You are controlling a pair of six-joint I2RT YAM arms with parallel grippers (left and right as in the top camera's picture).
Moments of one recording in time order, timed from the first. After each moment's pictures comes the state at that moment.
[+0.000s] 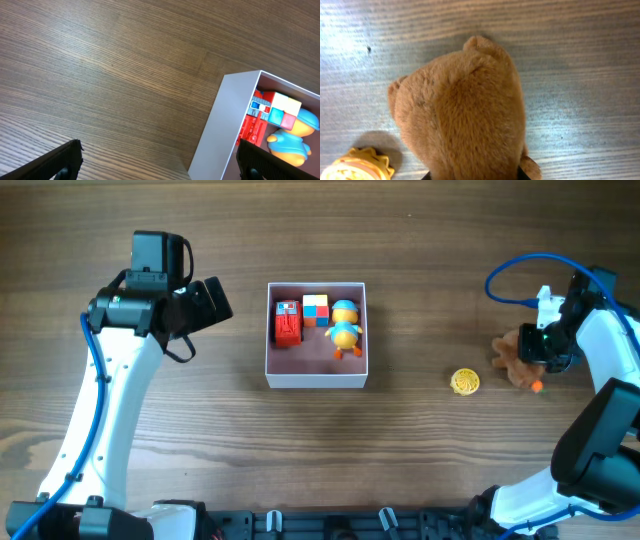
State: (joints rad) left arm -0.08 1.47 1.33 -0.98 -0.08 -0.45; right arm -0.39 1.76 1.17 -0.83 -0.01 -0.28
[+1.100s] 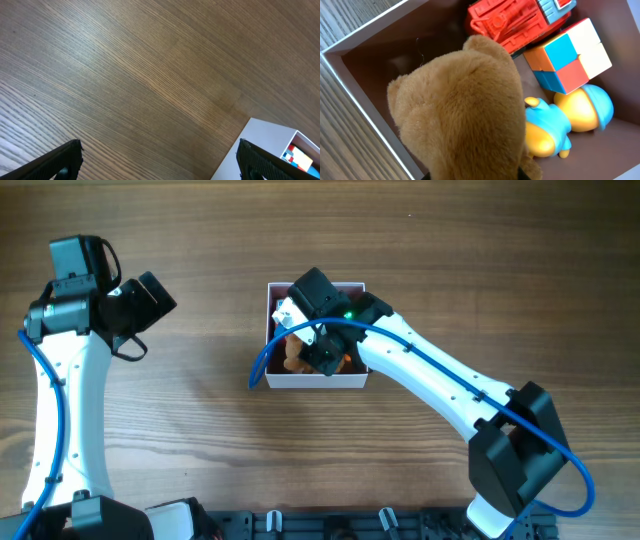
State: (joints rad) left arm 0.20 1.47 1.33 -0.96 0.00 -0.46; right arm 0.73 1.85 1.47 -0.85 0.00 -0.32
